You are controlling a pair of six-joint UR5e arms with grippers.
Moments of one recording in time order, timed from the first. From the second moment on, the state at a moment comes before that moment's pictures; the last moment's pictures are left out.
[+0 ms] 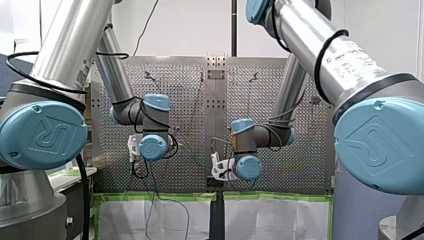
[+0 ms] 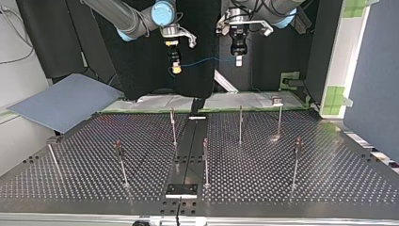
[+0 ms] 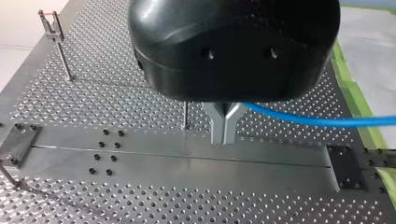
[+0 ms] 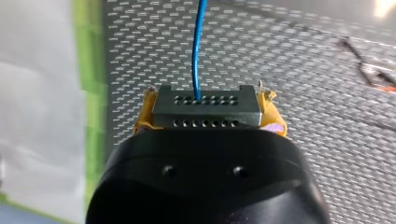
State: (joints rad) left arm -0.54 -1.89 -2.39 -2.03 -2.15 -1.62; right arm 2.35 -0.85 1.98 -0.89 1.87 1.47
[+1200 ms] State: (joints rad) left arm -0.47 -1.67 -2.24 -2.29 -2.37 -1.61; right arm 2.40 -1.06 1.75 -0.57 1.68 1.59
